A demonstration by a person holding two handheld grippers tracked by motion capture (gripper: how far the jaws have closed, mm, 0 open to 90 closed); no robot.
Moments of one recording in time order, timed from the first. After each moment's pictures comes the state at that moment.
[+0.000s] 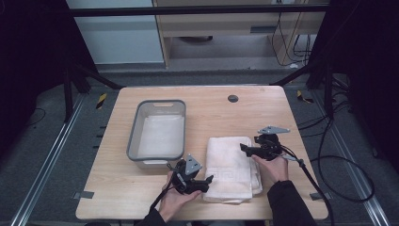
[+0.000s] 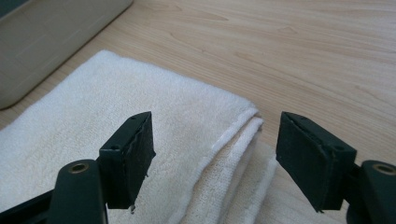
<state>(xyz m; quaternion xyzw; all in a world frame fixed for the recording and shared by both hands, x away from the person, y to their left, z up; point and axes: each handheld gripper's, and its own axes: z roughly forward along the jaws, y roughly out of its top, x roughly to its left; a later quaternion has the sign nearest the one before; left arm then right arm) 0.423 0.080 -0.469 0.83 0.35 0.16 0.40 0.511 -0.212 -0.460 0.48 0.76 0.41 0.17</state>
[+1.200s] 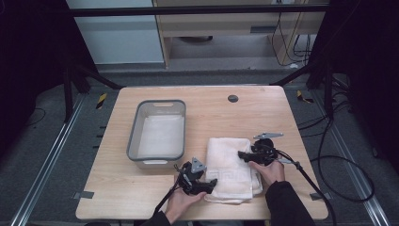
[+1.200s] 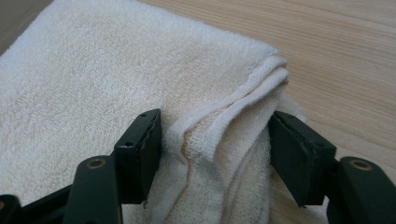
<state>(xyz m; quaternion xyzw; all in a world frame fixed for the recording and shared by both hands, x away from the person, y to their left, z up) 0.433 0.067 -0.498 0.84 0.38 0.10 0.38 0.513 -0.208 -0.491 0.50 0.77 0.38 0.12</state>
